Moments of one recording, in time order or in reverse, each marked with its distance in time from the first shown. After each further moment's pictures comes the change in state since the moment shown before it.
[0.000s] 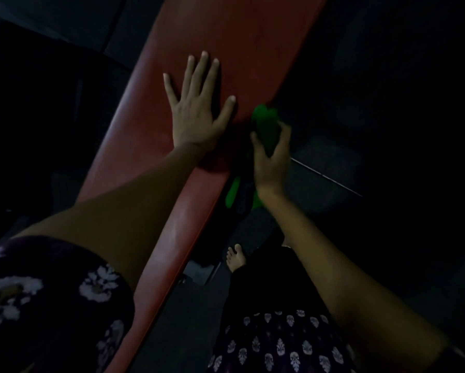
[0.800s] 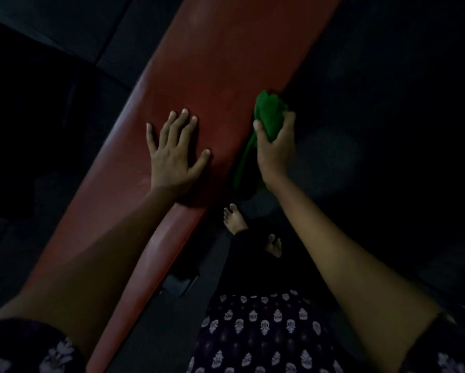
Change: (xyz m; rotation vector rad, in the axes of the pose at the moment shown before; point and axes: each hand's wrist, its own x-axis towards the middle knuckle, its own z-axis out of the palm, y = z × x) left_hand 0.003 0.009 -0.011 -0.012 -0.073 -0.069; right_hand 0.113 -0.056 -0.028 -0.273 -0.065 0.003
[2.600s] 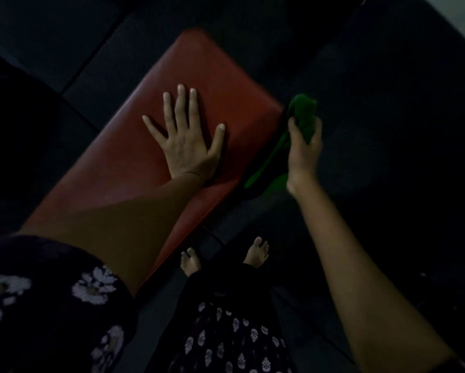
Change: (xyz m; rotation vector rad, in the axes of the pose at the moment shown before) left_hand 0.300 0.145 0.047 0.109 0.096 -0.401; right_hand 0.303 -0.077 -0.102 0.349 -0.109 0.196
